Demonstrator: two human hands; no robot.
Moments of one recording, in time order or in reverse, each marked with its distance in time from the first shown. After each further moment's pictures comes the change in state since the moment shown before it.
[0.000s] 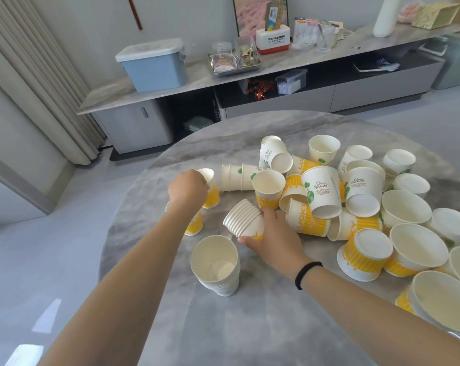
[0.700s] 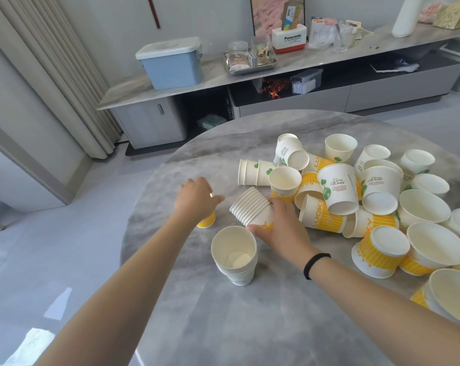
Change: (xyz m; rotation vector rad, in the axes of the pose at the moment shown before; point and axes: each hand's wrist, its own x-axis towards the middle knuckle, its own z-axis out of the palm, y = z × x) left_hand -0.044 -0.029 -0.020 -0.048 -0.109 0.023; right_hand 0.000 -0.016 0.002 0.120 0.006 -0.022
